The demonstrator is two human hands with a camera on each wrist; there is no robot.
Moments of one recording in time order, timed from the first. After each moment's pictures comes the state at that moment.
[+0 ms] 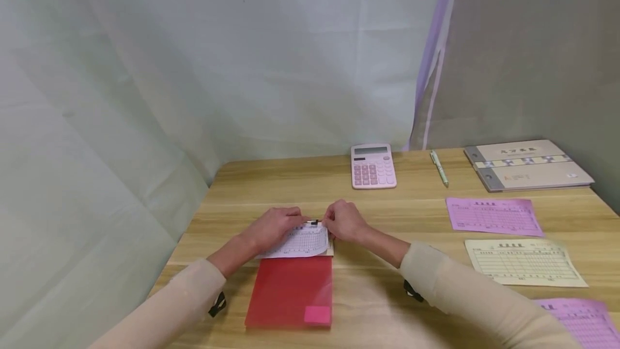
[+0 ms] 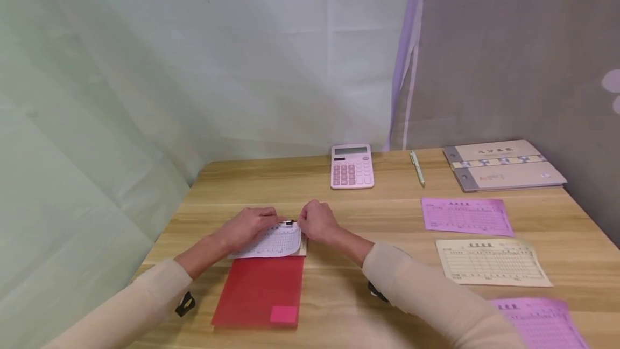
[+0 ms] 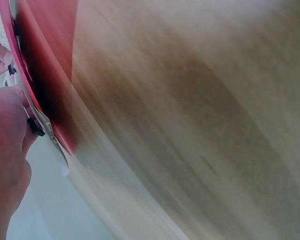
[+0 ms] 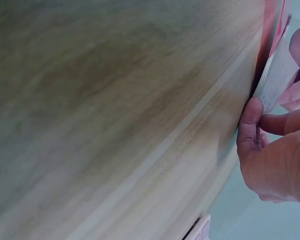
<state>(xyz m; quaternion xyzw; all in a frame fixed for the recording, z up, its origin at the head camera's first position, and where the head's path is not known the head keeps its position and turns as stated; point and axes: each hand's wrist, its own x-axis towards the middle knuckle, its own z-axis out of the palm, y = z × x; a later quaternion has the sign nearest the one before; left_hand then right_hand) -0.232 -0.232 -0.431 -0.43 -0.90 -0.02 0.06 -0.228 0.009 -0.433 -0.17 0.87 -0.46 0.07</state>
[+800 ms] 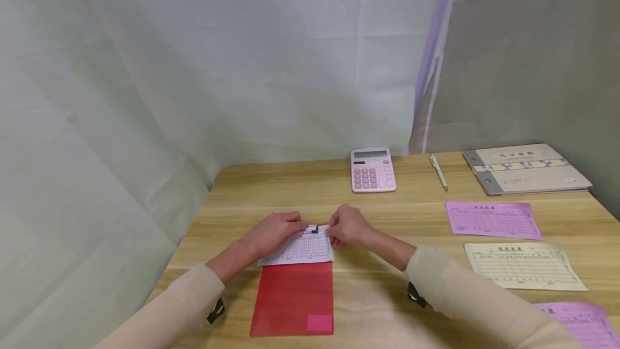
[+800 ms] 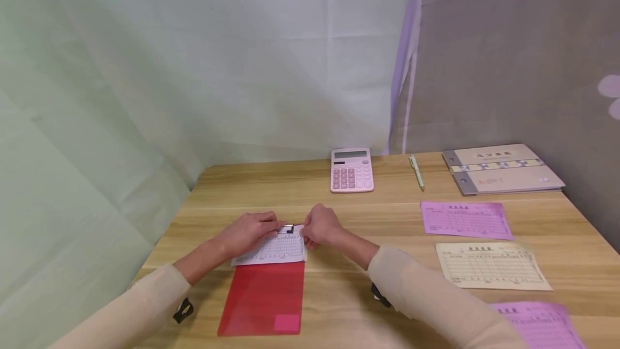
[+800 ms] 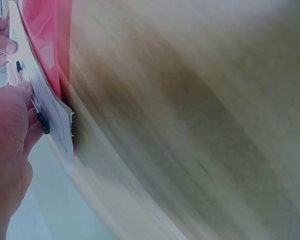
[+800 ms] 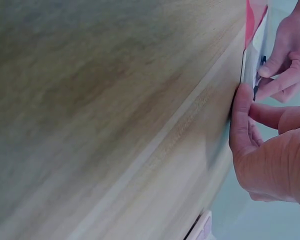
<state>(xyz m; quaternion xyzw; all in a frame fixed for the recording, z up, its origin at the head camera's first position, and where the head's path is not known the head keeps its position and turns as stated) -0.229 -0.233 -0.436 -0.44 -0.89 -0.04 0.07 -0.222 0.018 -0.426 -0.13 0.84 -0.50 0.15</state>
